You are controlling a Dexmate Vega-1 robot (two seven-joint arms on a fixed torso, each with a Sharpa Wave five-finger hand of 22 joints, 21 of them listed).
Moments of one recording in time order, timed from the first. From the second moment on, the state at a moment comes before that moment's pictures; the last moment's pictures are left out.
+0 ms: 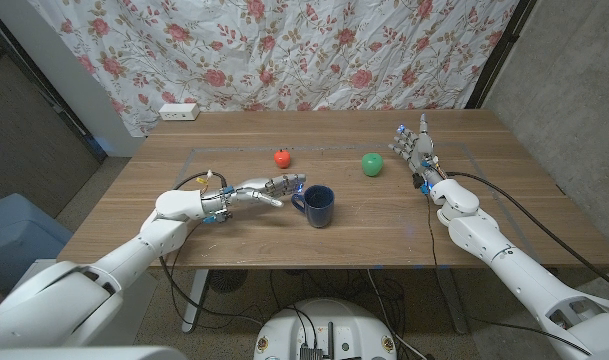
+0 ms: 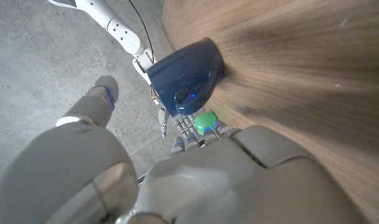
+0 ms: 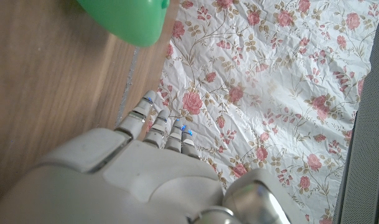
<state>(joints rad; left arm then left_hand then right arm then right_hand) 0.64 0.57 0.57 -0.89 -0.63 -0.72 -1.16 0.57 -0.13 0.68 -0.18 0.18 -0.17 0.01 0.19 0.17 -0.17 0.00 0.19 0.18 -0.17 0.05 0.18 0.17 -0.17 -0.02 0.17 0.17 -0.84 -0.51 -0.37 -1.30 0.65 0.29 0.03 0.00 0.07 -0.13 0.17 0.31 0.03 -0.01 0.22 0.23 0.07 -0.07 0.21 0.23 0.09 -0.04 0.23 0.24 0.29 0.08 0.20 0.18</state>
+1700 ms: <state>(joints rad) 0.54 0.44 0.65 -0.73 -0.55 -0.77 -1.14 0.61 -0.14 0.67 -0.18 0.18 -0.13 0.05 0.23 0.17 -0.14 0.01 0.22 0.18 -0.17 0.06 0.19 0.17 -0.17 0.00 0.18 0.16 -0.84 -0.51 -0.37 -1.30 0.65 0.29 0.04 0.00 0.07 -0.13 0.17 0.31 0.03 -0.01 0.22 0.23 0.07 -0.07 0.21 0.23 0.09 -0.04 0.23 0.24 0.29 0.08 0.20 0.18</state>
